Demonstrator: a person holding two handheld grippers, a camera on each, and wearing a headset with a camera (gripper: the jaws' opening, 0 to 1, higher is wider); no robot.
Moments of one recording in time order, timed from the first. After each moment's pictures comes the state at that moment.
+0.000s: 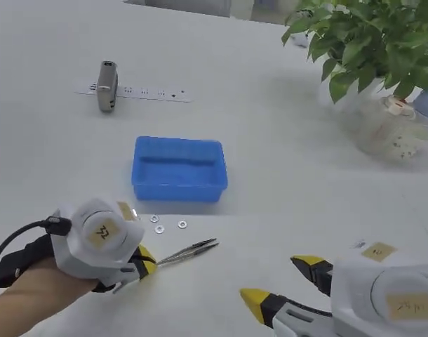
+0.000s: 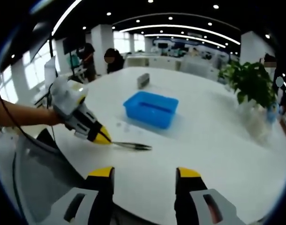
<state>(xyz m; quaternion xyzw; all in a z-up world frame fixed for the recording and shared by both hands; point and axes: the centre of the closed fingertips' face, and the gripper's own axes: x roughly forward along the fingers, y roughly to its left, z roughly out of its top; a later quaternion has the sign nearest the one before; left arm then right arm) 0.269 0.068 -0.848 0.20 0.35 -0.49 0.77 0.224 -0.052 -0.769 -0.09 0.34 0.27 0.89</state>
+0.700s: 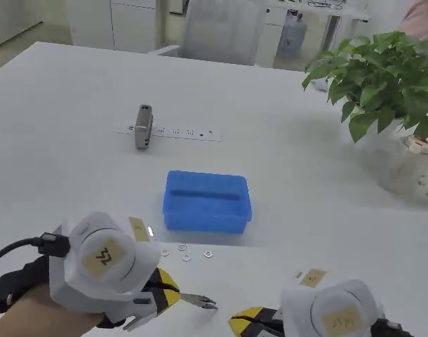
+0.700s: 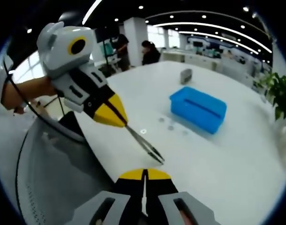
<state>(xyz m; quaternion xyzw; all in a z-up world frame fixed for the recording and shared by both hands) 0.222 0.075 -0.769 0.22 0.31 -0.50 0.78 0.196 0.025 -0.796 -0.12 0.36 0.44 0.82</state>
